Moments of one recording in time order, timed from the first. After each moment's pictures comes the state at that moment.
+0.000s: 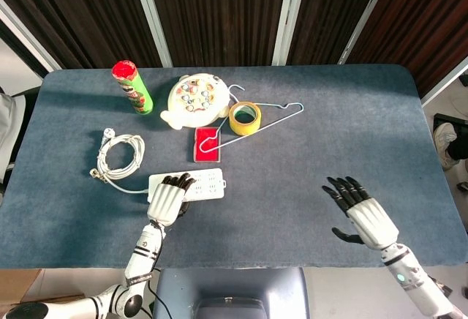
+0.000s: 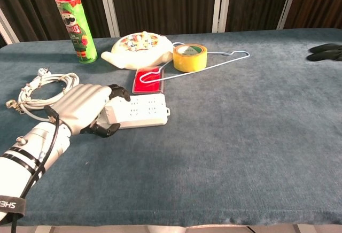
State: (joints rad) left arm -0.55 -1.95 -0.19 -1.13 1.36 1.19 0.46; right arm 0.30 -1.27 -0.01 -1.43 -1.79 1.31 0.08
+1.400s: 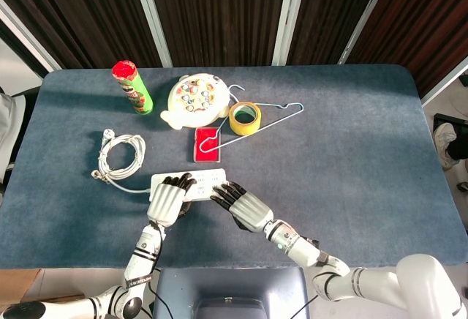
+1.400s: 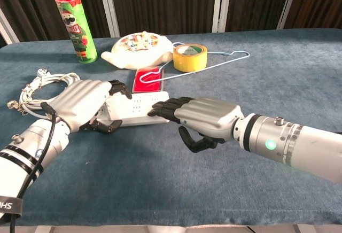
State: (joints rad) left arm -0.56 -1.93 -0.17 -1.18 1.35 1.22 0.44; right arm 0.74 -1.80 0.11 -1.22 -1.55 0.82 -0.21
